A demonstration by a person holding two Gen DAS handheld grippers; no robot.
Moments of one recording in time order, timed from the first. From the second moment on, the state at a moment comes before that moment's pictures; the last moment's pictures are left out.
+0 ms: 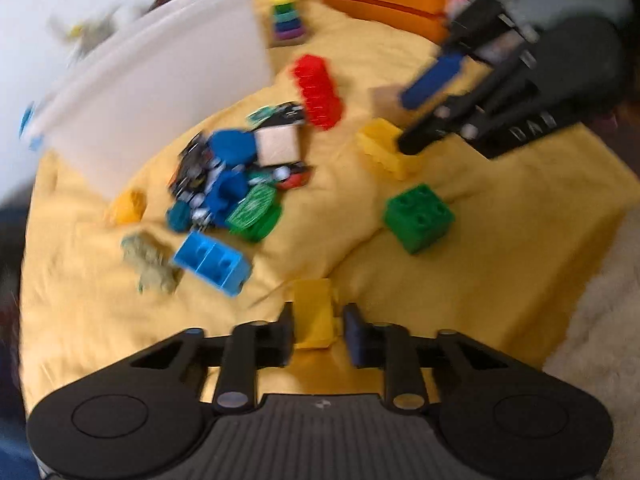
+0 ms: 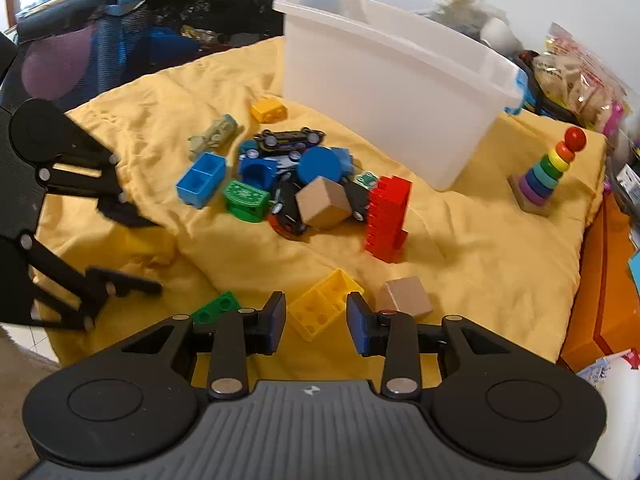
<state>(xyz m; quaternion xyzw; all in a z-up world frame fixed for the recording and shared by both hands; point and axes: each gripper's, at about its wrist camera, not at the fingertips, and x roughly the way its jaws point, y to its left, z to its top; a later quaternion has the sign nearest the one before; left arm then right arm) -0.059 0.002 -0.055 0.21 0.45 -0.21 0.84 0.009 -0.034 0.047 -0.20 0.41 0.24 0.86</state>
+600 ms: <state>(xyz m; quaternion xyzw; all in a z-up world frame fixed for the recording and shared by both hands) -0.044 0.073 -0.052 -0.15 0.51 -0.16 0.83 0.010 -0.004 0.023 -0.27 0.42 0.19 0.84</state>
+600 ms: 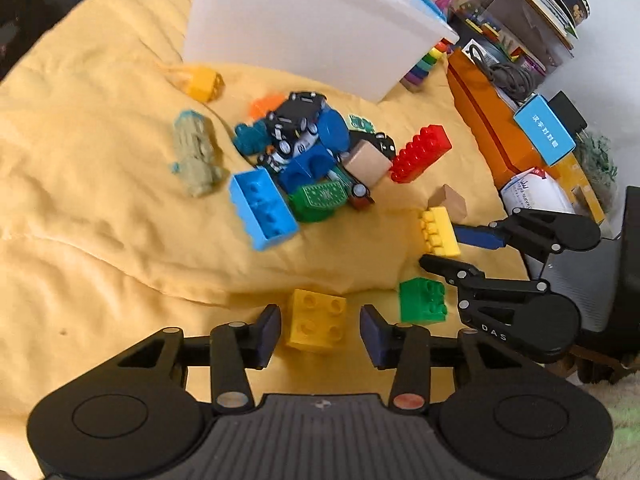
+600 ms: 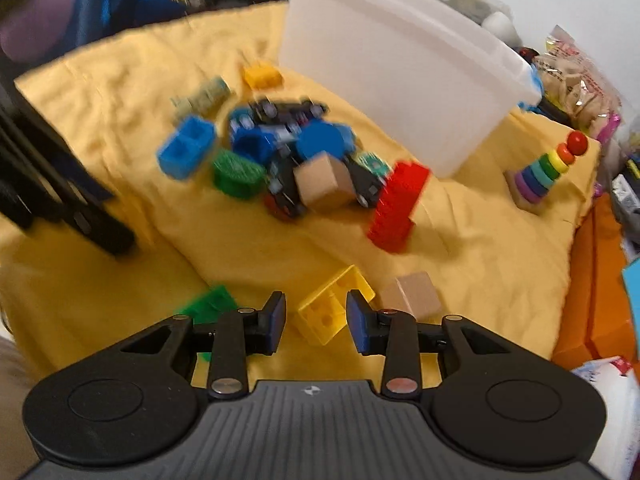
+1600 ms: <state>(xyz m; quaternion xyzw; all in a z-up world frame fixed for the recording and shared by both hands) -0.055 0.040 -0.045 -0.01 0.50 -0.15 0.85 0.019 -0.115 0.031 0.05 0.46 0.16 0.87</state>
